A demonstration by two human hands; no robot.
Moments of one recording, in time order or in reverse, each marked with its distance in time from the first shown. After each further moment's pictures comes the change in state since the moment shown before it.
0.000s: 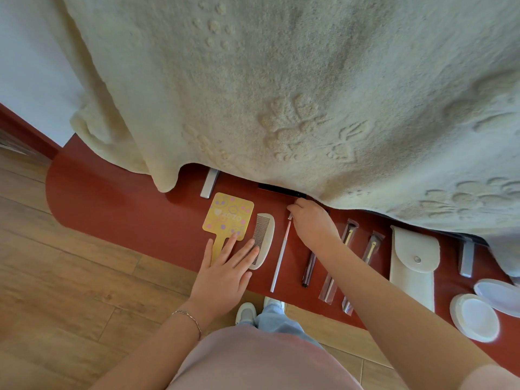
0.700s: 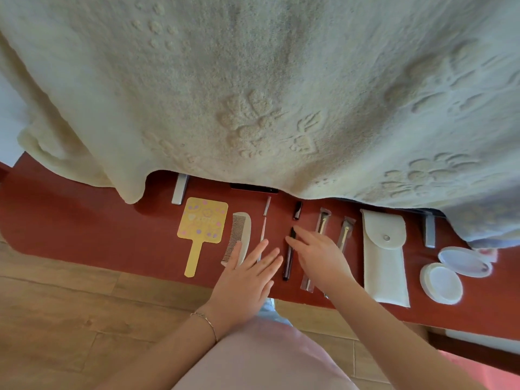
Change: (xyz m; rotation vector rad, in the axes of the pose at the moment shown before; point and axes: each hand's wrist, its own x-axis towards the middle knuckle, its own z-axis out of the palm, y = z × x) left_hand 0.024 0.056 -0.012 -0.005 0.059 0.316; right_hand -0.100 0.016 0.008 -0.093 -0.007 0.071
